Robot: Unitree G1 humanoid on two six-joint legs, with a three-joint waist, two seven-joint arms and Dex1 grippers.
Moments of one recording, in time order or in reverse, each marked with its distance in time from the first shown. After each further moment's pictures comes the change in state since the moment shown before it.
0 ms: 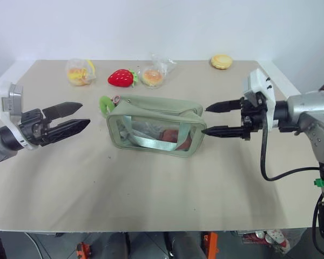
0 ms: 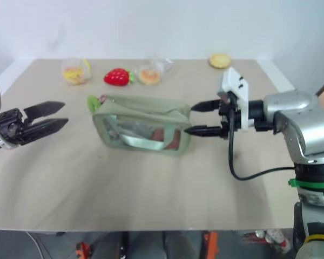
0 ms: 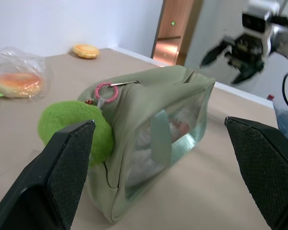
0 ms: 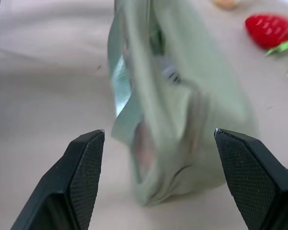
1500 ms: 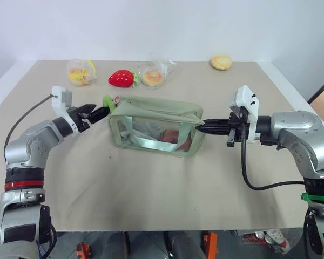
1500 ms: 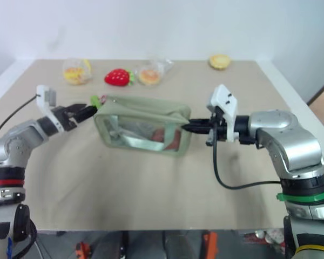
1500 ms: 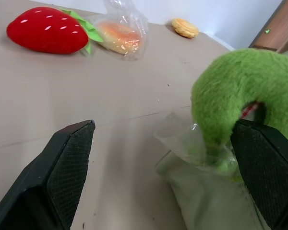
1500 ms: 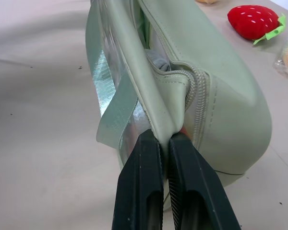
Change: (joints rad) left arm -0.336 -0.274 -0.196 0.420 0.329 -0.077 0.345; right arm 0.105 0.088 -0.009 -0.048 -0.010 -0.039 -0.162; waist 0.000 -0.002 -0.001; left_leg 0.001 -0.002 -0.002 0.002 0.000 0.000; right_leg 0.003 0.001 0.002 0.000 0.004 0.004
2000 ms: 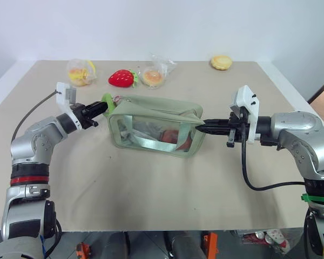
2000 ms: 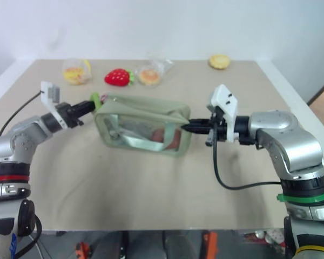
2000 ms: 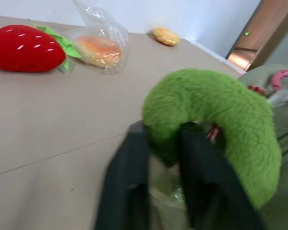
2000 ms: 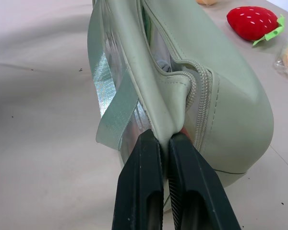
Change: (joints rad) left arm -0.026 -0.027 -0.006 0.012 0.026 -0.019 -0.067; right arm 0.004 0.000 -0.006 -0.010 0.010 0.006 -0.008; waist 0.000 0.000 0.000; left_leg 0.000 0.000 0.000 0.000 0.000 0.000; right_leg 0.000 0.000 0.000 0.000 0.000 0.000
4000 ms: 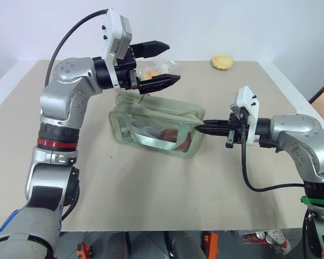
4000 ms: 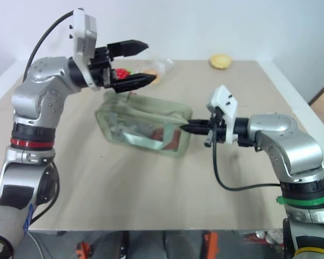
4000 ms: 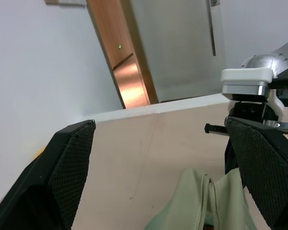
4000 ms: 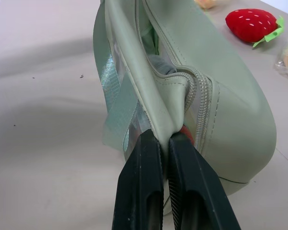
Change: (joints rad) left arm -0.376 -0.110 -0.220 -0.165 0.107 -0.178 -0.263; right arm 0.020 0.013 -0.017 -0.026 0.028 0.024 -0.034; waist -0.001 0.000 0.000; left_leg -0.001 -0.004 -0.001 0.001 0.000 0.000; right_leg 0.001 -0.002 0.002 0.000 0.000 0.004
